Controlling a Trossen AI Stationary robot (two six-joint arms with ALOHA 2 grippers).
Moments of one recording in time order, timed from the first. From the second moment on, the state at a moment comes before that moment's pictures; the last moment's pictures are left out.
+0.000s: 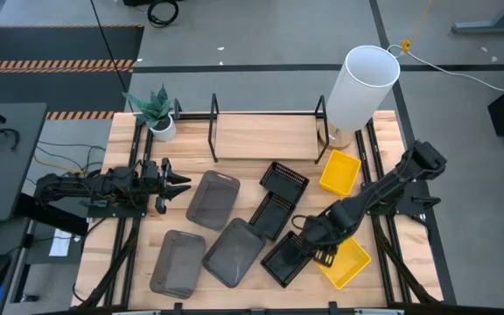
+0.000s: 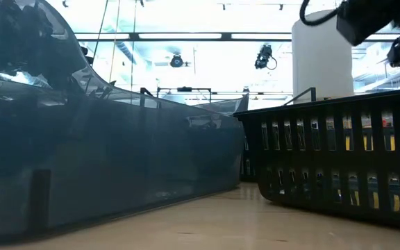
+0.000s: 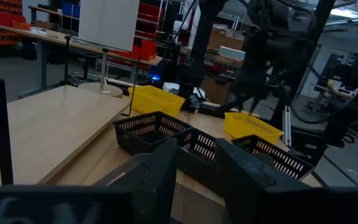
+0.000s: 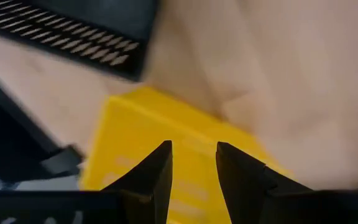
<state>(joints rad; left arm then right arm) -0.04 0.02 0.01 0.05 -0.13 -0.23 0.54 1.62 1.19 -1.09 -0.23 1.05</state>
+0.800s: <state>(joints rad) -0.04 0.02 0.01 0.05 -0.13 -0.23 0.66 1.80 1.35 -1.07 -0.26 1.51</state>
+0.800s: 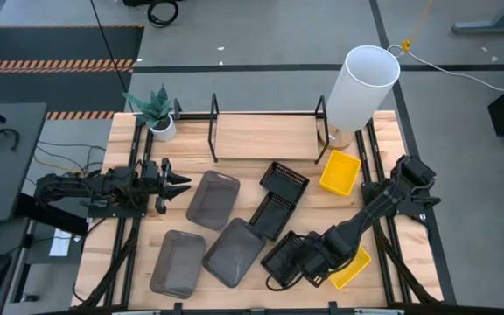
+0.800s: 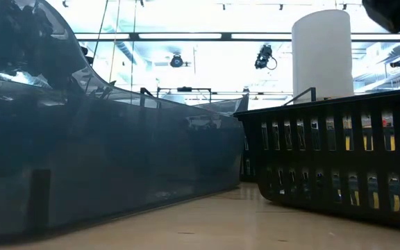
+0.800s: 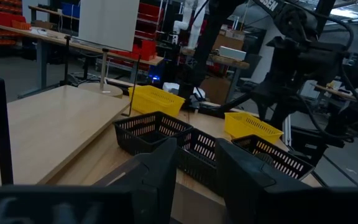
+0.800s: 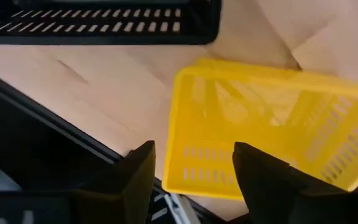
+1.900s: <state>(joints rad) -0.04 0.02 0.01 0.05 -0.13 -0.23 0.78 1.89 1.35 -1.02 -0.07 1.69</state>
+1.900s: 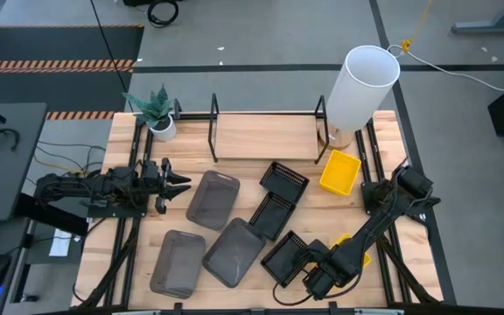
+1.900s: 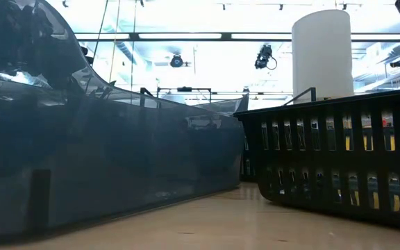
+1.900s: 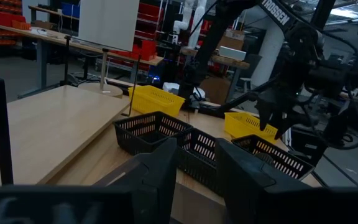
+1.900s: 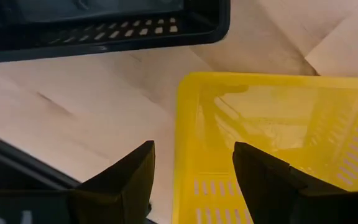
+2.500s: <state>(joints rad) -0.04 0.02 0.01 0.05 -0.13 -0.23 0.78 1.93 1.34 -1.01 -0.09 1.66</state>
